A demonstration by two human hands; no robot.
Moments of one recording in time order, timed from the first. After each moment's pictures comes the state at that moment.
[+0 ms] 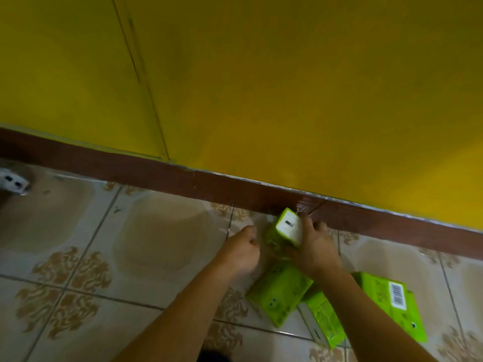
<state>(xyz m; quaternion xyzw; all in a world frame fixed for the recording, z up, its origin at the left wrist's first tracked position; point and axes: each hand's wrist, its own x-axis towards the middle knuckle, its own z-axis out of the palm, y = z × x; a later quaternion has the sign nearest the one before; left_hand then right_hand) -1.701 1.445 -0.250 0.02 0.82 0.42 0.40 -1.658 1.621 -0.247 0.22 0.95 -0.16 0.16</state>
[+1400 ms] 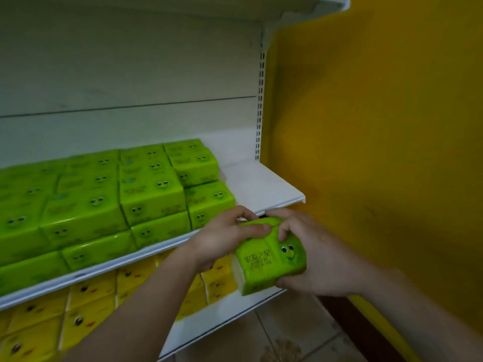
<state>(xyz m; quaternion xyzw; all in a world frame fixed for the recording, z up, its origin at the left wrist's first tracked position) -1.581 1.017 0.167 -0.22 0.73 0.64 -0.10 -1.706 1.188 0.161 -0.65 0.72 -0.25 -0.01</state>
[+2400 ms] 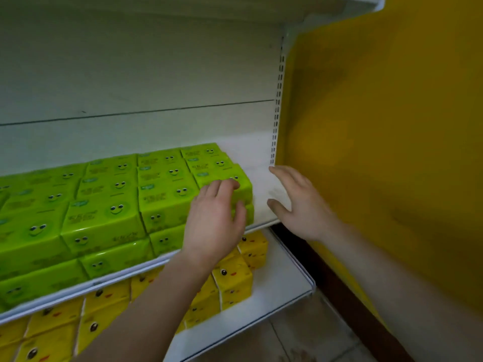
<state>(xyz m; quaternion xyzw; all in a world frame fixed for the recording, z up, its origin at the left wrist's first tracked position) -1.568 0.962 0.173 -0.24 0.88 0.09 -0.40 -1.740 1.069 0.174 -0.57 0.75 -0.32 -0.10</state>
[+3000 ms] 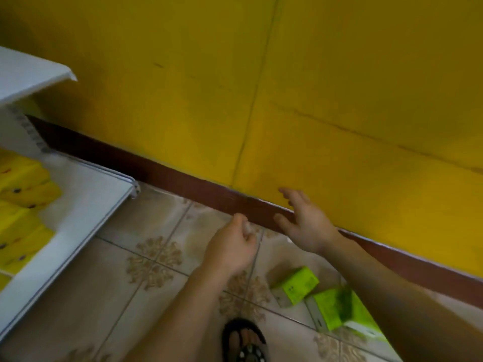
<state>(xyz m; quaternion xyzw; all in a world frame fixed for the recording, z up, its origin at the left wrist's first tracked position) -1.614 1.294 -0.048 0.01 0.89 0.43 0.14 -1.645 1.484 -0.024 -0.09 0.98 -0.20 0.02</state>
